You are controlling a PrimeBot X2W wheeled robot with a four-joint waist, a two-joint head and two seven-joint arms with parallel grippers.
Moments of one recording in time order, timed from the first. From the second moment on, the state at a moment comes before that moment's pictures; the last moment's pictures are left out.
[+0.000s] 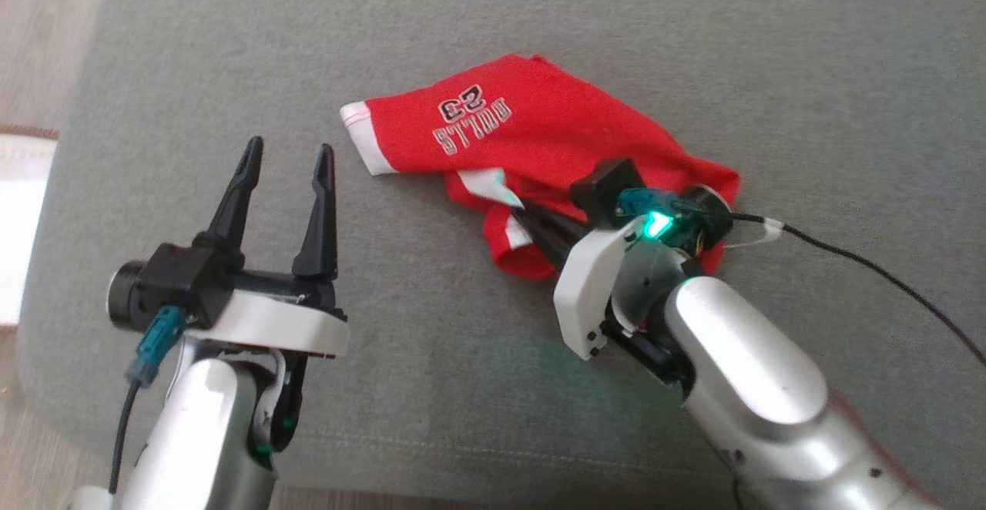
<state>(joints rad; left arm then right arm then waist) -0.23 0.15 -0.28 0.07 -0.24 0.04 -0.25 -0.53 -0.08 0.63 0.37 0.30 0.12 0.38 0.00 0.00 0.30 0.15</state>
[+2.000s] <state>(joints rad) -0.03 0.15 -0.33 0.04 -0.21 0.00 -0.17 0.13 -0.05 0.01 -0.23 0.19 0.12 0.09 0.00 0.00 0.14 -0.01</state>
